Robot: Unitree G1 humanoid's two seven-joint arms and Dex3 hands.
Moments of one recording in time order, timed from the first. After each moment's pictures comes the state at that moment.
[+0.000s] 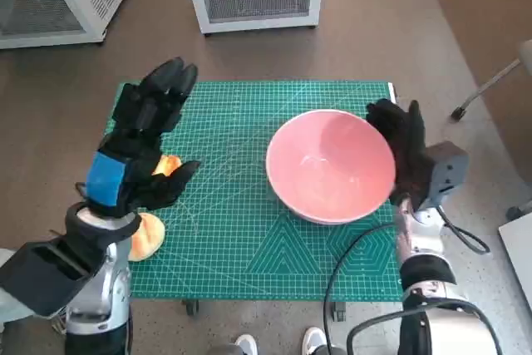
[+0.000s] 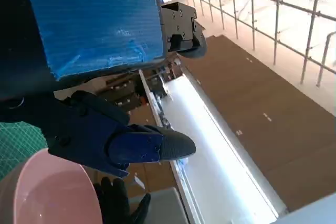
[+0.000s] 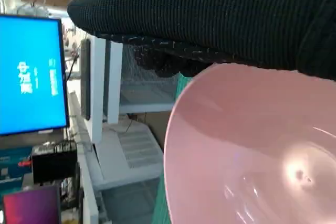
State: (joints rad) left arm -0.23 0.24 0.16 -0.27 -0.20 -0.18 -0.29; right arm -0.86 -0.15 -0.24 1.31 0.07 -0.53 0.18
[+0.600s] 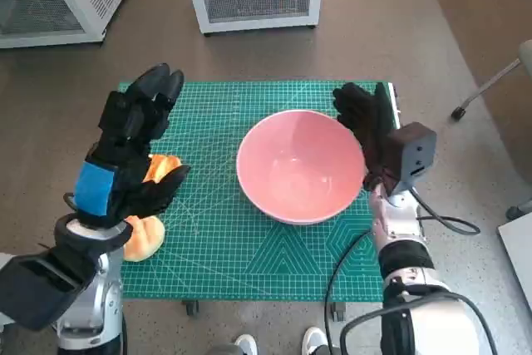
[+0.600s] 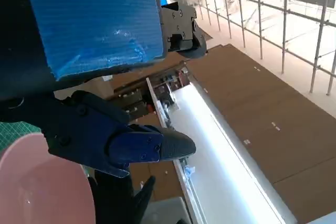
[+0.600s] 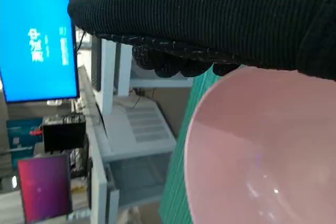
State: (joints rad) left arm -0.19 0.25 0.17 -0.33 -0.19 -0.15 -0.27; right arm -0.94 -0.07 -0.23 1.31 0.04 -0.50 0.18
